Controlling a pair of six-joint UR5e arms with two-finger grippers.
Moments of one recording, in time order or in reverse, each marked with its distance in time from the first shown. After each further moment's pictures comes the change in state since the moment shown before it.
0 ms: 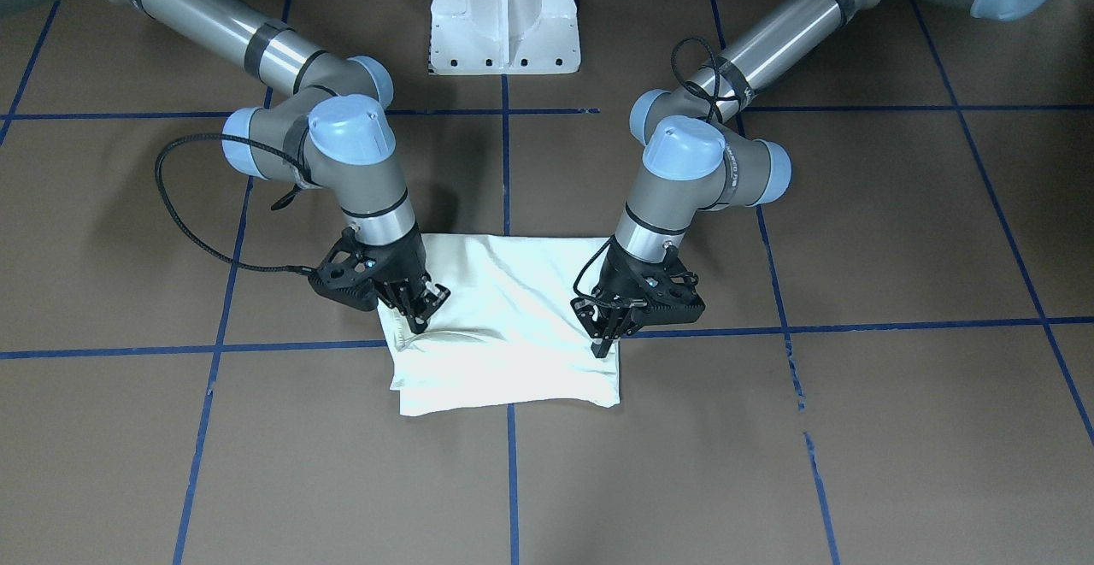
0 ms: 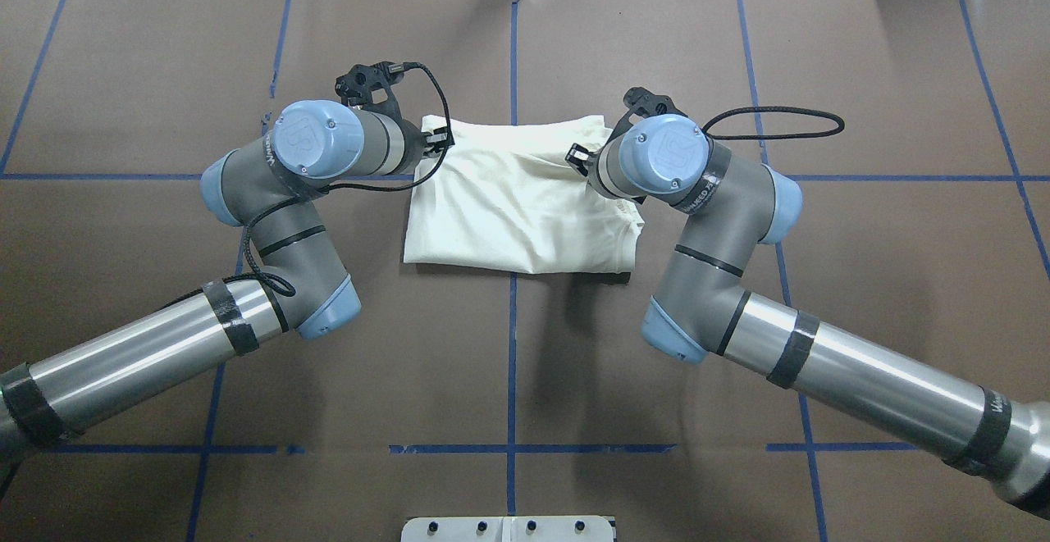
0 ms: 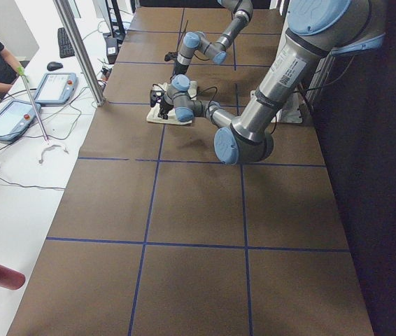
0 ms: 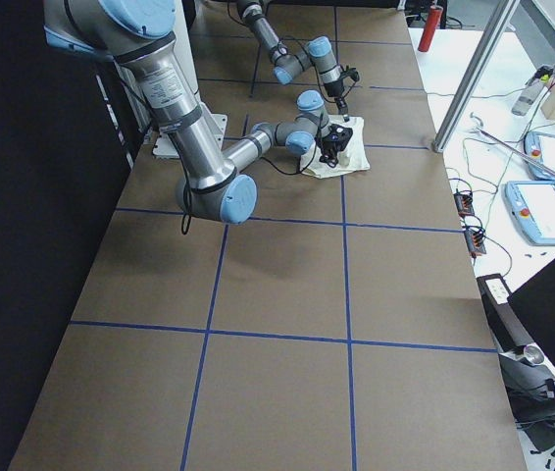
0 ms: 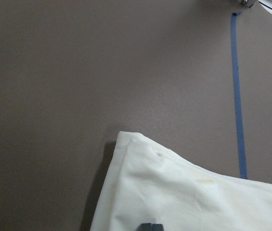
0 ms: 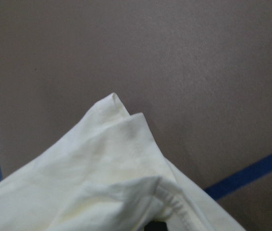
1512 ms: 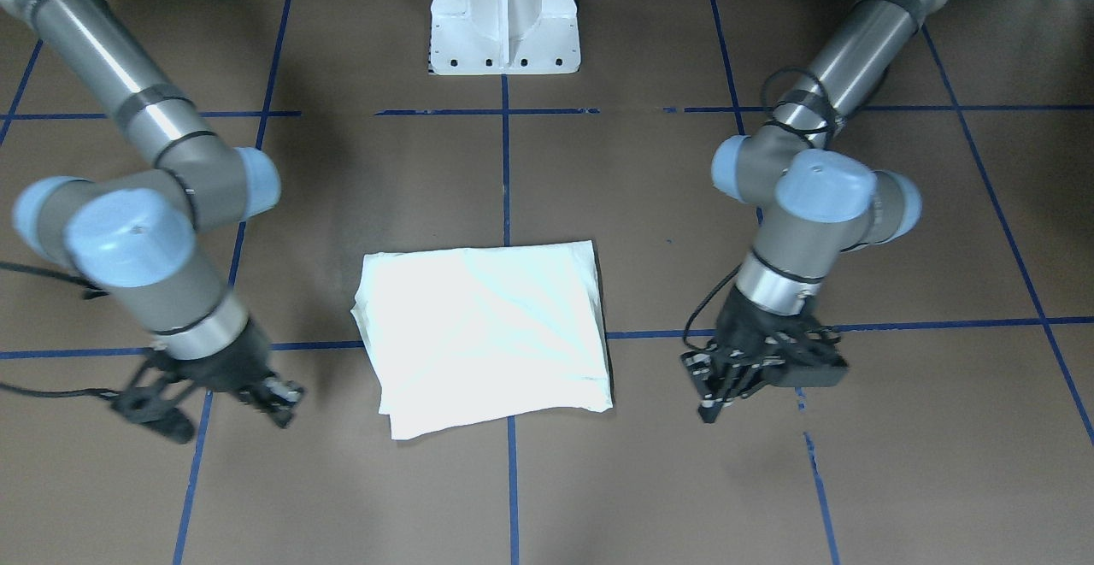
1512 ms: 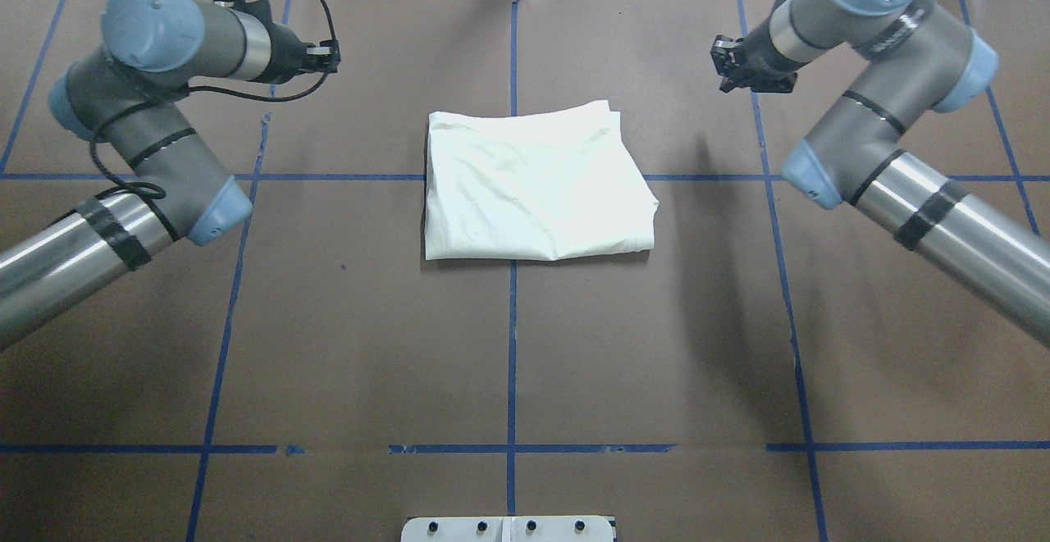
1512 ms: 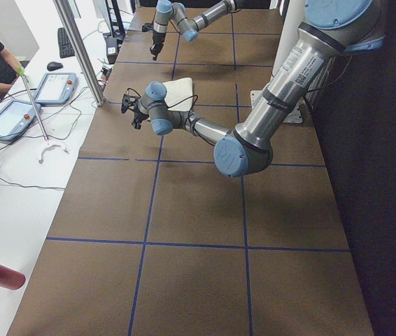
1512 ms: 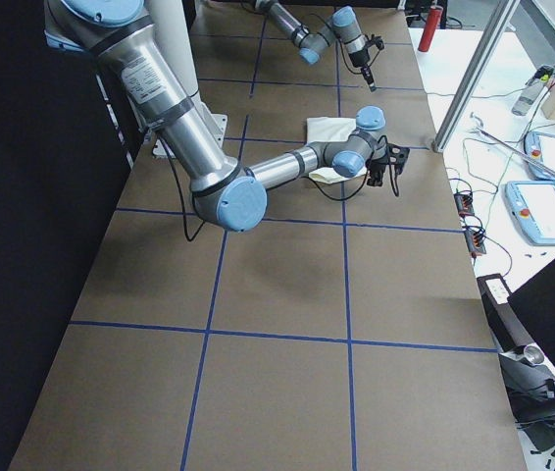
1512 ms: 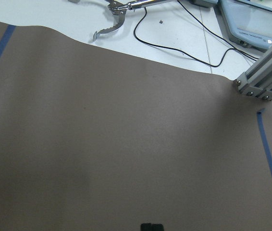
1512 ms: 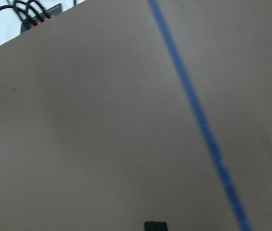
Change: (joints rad) left arm -0.268 0.148 -0.075 -0.077 -0.207 0.302; right arm 0.397 -0.136 -0.050 0.082 0.417 -0.401
